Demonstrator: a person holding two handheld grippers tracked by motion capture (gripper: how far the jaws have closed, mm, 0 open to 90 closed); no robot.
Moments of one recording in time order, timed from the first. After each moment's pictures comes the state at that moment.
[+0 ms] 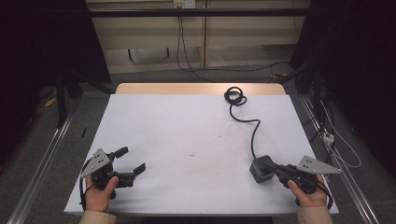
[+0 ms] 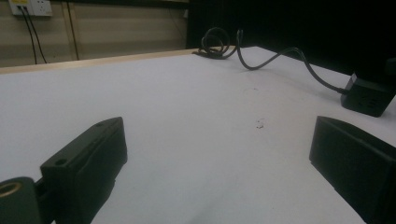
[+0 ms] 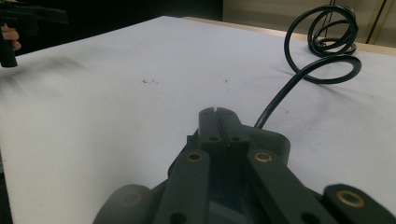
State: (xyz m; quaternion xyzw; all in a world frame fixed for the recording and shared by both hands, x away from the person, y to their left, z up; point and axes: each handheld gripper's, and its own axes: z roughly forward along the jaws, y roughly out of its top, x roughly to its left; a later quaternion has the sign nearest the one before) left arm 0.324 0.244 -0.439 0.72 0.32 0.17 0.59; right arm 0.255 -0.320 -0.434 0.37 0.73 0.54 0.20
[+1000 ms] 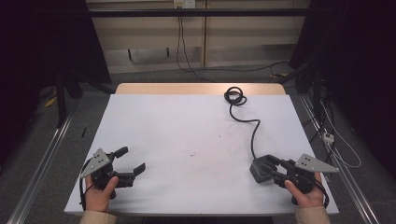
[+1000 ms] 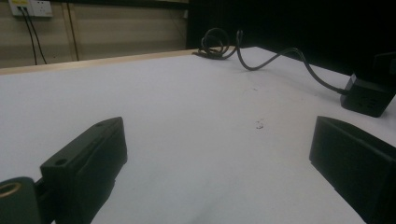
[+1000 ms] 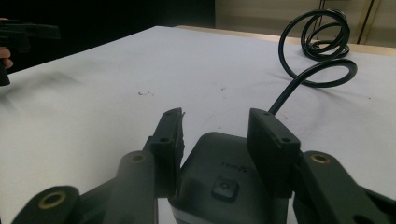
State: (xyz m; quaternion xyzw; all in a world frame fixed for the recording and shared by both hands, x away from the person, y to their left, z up) left arm 0.323 0.243 -0.439 0.72 0.32 0.17 0.59; right arm 0.259 -0.313 -0.433 0.40 0.70 0.55 0.21
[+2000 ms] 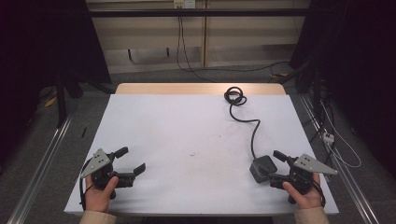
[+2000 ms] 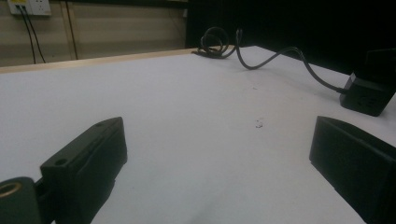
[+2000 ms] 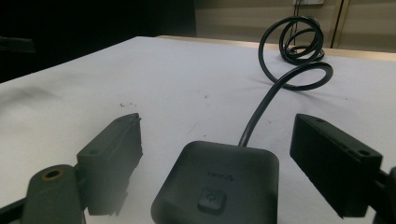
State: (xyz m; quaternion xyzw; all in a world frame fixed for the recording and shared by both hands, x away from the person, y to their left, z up) left arm 0.323 0.244 -0.439 0.72 0.32 0.17 0.59; right arm 0.260 -0.308 -0.438 0.42 0.68 0.55 0.24
